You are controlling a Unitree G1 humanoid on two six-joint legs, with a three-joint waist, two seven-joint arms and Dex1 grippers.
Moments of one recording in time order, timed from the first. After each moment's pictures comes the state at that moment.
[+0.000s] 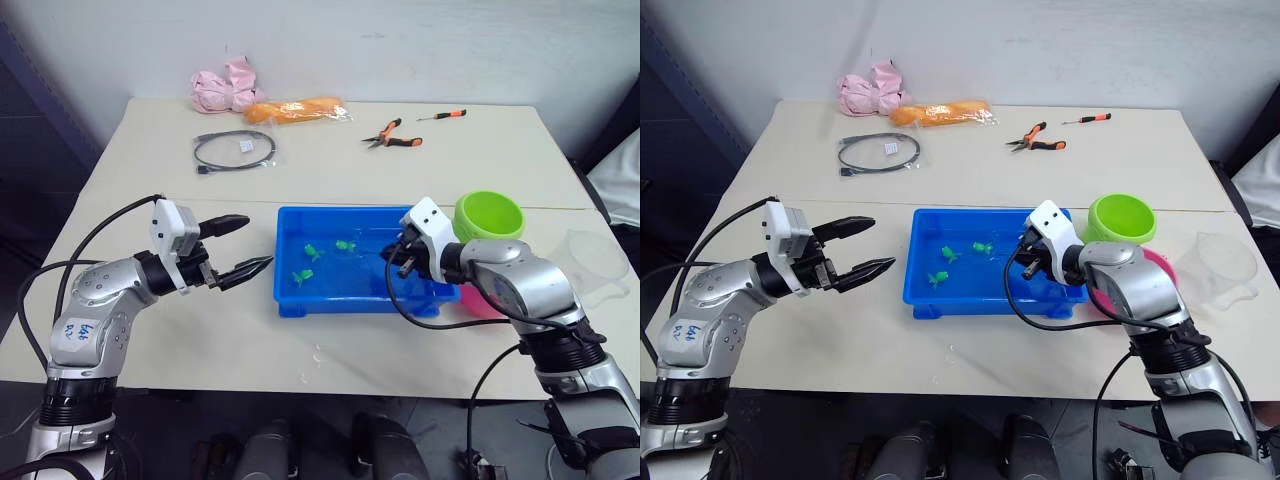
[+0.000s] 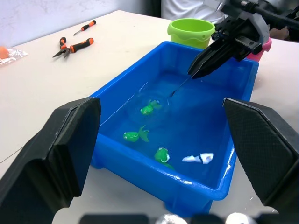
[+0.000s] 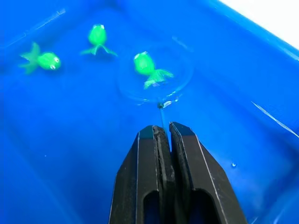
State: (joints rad) left arm -0.34 0.62 0.18 -0.14 -0.51 0.35 -0.89; right arm -0.62 -0.63 0.15 -0.09 0.34 0.84 0.70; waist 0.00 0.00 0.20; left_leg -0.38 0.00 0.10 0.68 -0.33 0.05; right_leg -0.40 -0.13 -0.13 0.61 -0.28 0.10
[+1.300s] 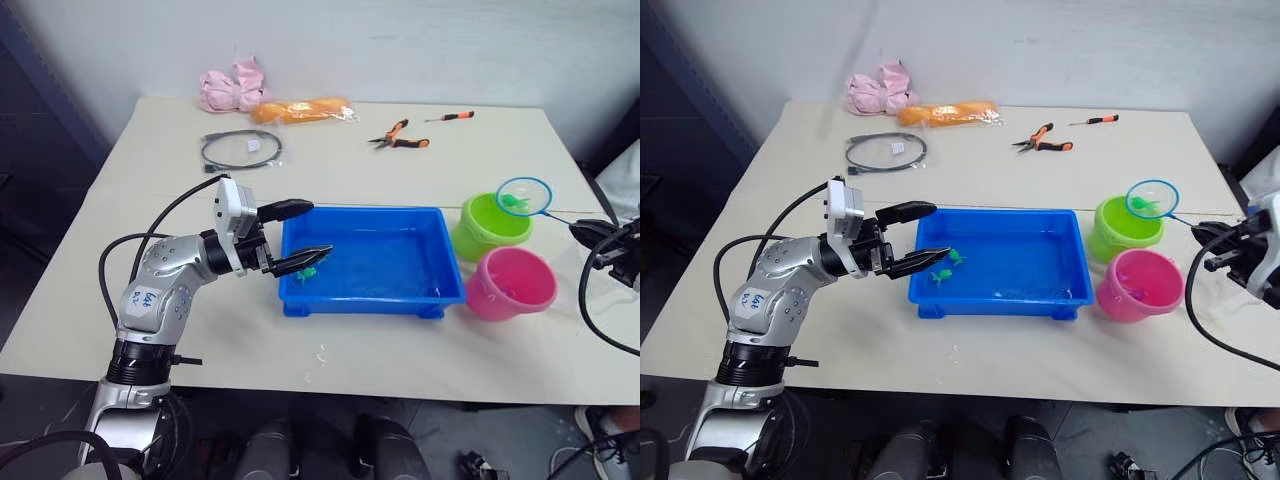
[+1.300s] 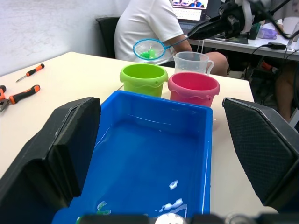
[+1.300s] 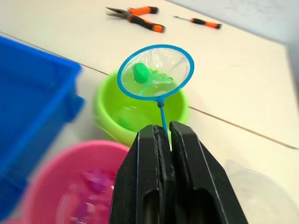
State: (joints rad) left arm -0.54 0.44 0.02 -0.06 -0.51 0.35 -0.94; right arm -0.15 -0.93 -0.53 -0.03 0.36 0.48 0.70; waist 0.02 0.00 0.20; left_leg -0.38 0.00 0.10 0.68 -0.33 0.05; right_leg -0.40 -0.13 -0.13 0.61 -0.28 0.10
